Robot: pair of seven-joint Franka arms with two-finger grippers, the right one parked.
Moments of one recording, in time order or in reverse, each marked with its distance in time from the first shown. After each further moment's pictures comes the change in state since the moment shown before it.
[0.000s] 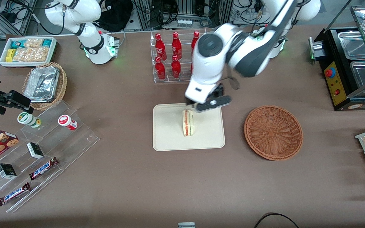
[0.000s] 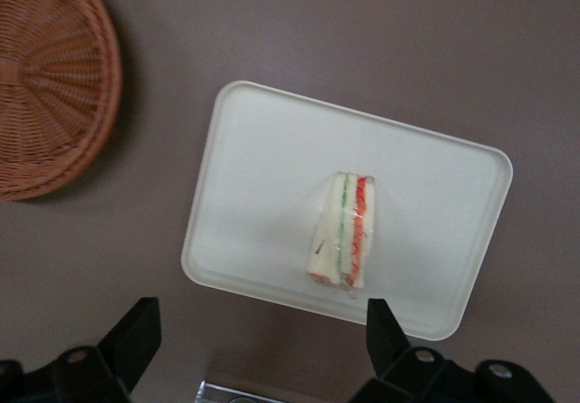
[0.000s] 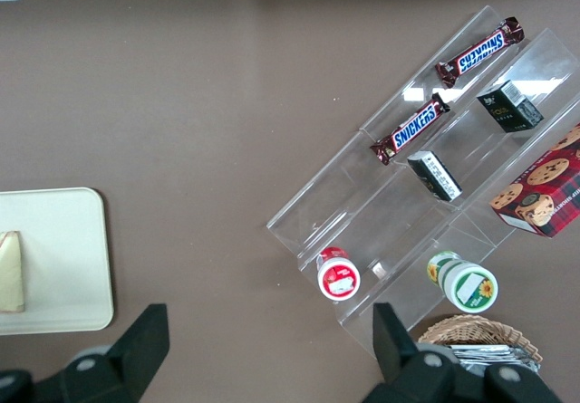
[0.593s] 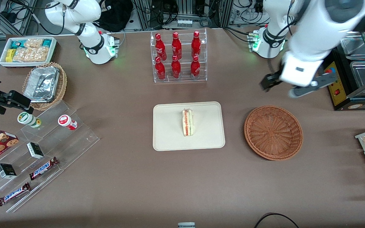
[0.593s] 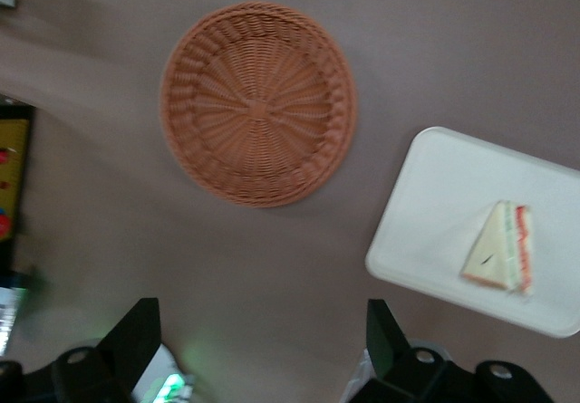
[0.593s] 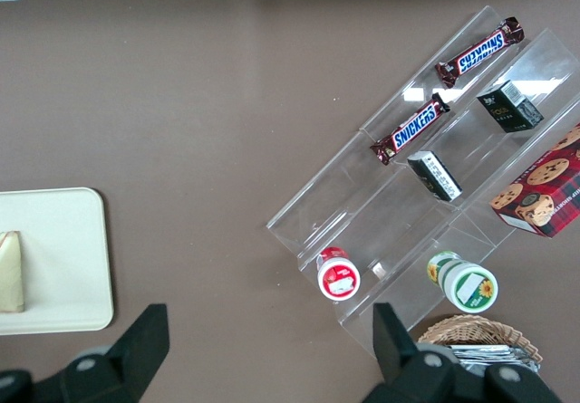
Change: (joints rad) arm 0.358 -0.263 0.012 -0.014 -0.021 -0.380 0.401
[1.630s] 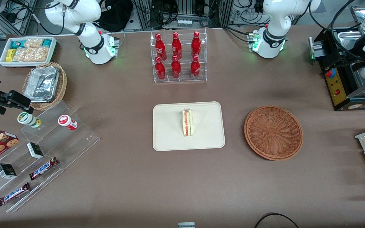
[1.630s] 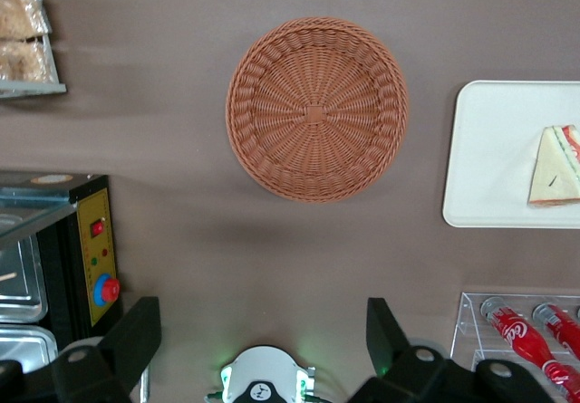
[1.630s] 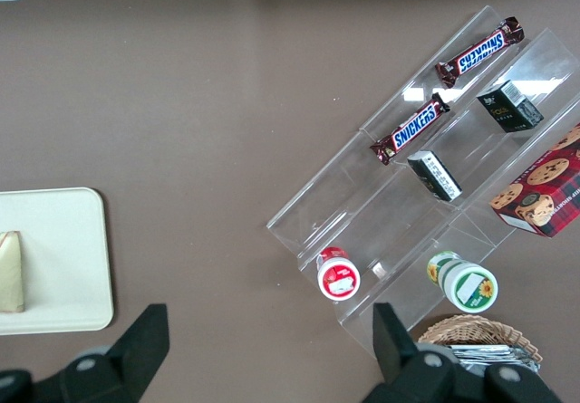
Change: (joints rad) arm 0.184 -0.053 0.074 0.060 -0.034 -0.083 0.543
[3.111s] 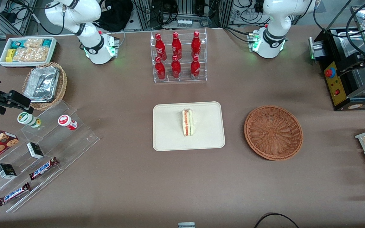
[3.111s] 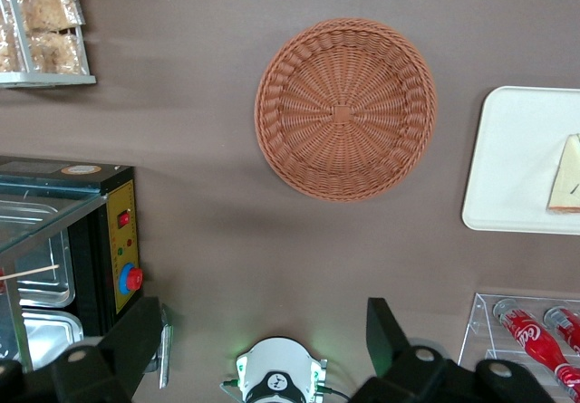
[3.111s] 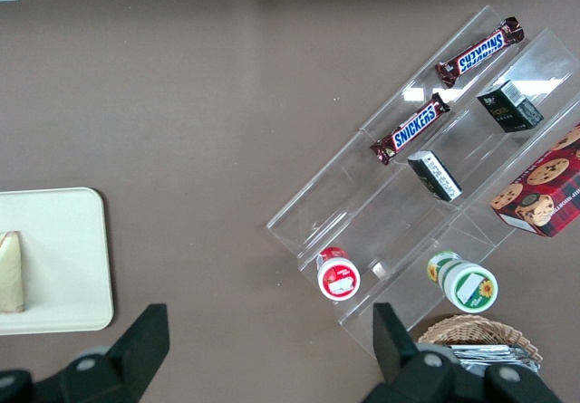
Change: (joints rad) arm 0.067 0.075 0.008 0.123 0.023 -0.088 0.018
